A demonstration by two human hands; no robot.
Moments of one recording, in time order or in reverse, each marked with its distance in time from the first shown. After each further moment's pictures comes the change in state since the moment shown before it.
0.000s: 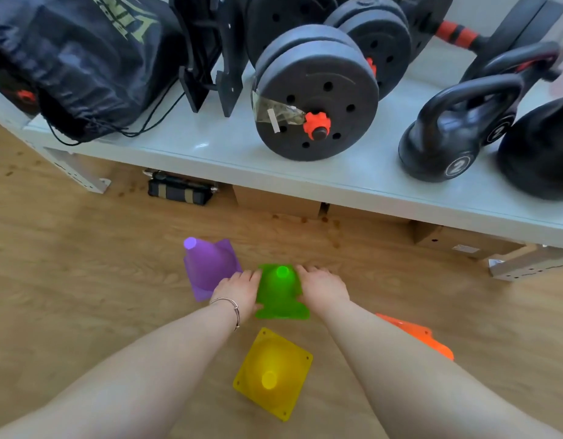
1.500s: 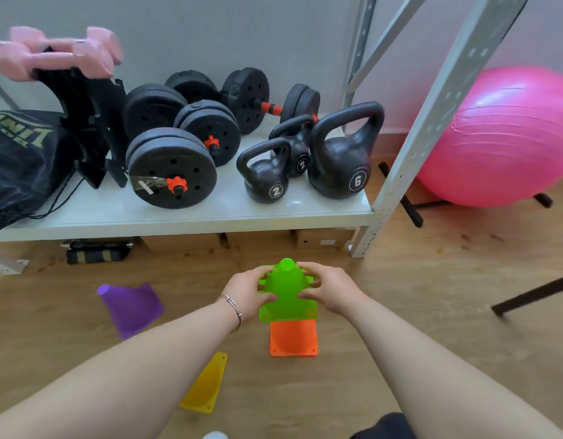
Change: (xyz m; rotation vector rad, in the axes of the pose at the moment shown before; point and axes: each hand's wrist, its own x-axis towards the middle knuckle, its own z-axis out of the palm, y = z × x) left_hand -0.105 0.242 -0.128 -0.602 0.143 0.295; right_hand -0.242 0.187 -0.088 0.742 0.293 0.161
